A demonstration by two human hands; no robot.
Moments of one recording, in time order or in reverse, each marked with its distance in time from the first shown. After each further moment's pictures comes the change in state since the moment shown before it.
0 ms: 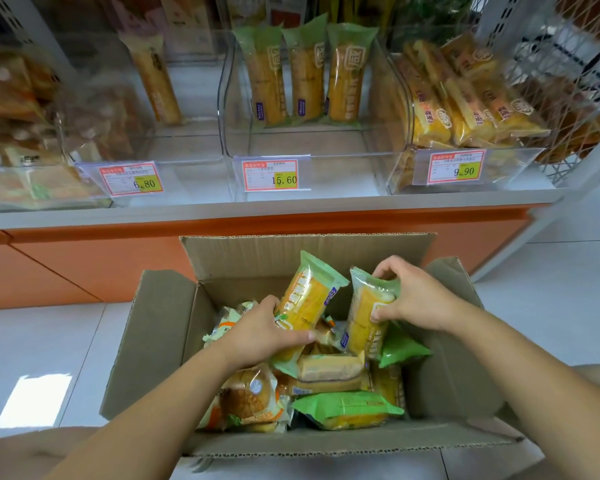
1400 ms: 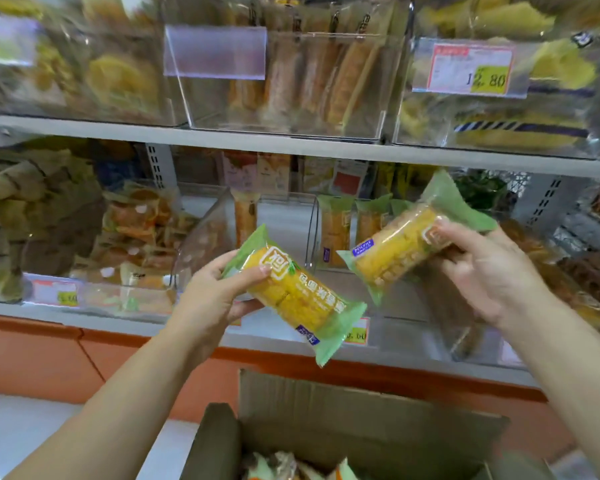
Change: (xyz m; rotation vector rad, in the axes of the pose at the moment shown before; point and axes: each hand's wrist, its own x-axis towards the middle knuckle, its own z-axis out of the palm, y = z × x) left_hand -0.039 0.073 -0.214 -0.970 0.515 0.464; right_hand 0.069 -0.191 -0.136 1.160 0.294 -0.421
